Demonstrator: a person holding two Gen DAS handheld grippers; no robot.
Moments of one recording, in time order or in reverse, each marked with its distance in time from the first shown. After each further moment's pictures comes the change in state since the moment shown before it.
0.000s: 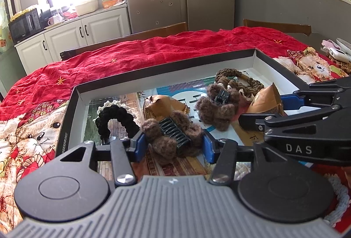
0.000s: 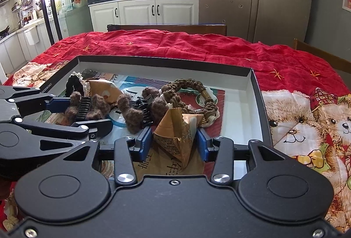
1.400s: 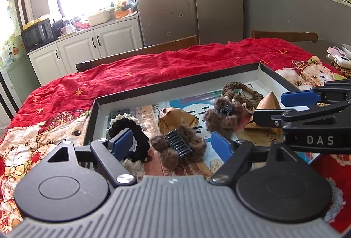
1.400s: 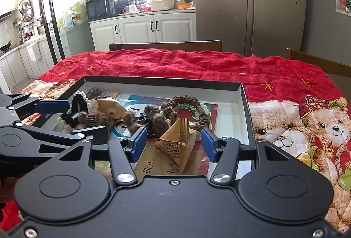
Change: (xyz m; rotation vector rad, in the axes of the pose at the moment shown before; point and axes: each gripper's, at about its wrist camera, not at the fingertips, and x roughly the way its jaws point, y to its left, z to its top) left arm -0.029 0.000 0.006 0.002 -0.056 0.071; right arm -0.036 -0.005 0.003 0.037 -0.091 0.012
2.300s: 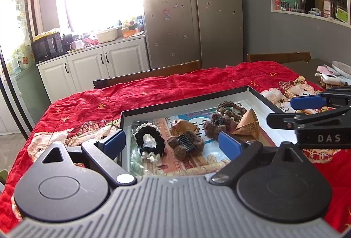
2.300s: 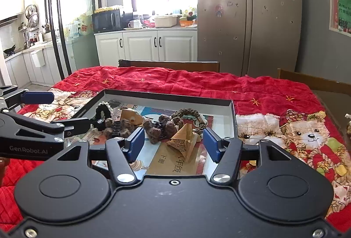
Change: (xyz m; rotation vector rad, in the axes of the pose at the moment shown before) left arm -0.092 0.014 -0.001 -0.025 -0.103 0.010; right arm -0.089 0.016 -0.003 -0.037 -0.085 -0.008
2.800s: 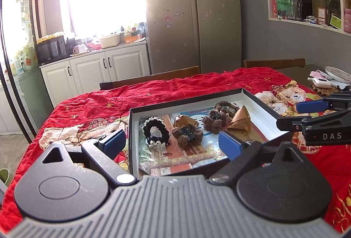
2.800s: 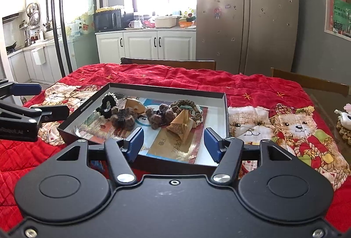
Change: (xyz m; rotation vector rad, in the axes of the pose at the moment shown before) left arm -0.048 0.009 -0.017 -0.008 -0.041 -0.005; right arm -0.042 0.002 -0.019 -0.016 0.004 -0.007
